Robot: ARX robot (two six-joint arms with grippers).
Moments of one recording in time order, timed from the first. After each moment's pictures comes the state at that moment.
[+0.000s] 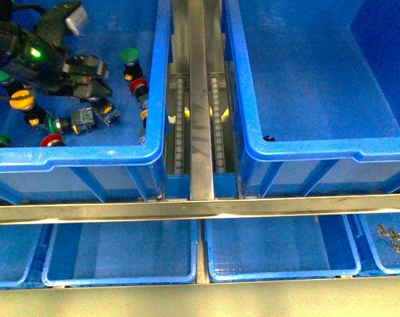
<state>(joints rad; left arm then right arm) -0.02 2.28 1.45 -0.03 0.38 0.18 0.00 0.00 0.02 0.00 0.00 -0.01</state>
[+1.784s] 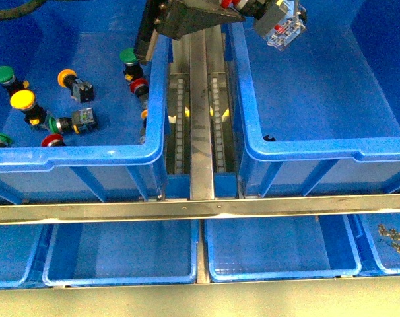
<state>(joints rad) -0.38 1.97 1.32 0.18 0.70 -1.15 0.00 0.00 0.02 0.00 0.00 -0.01</state>
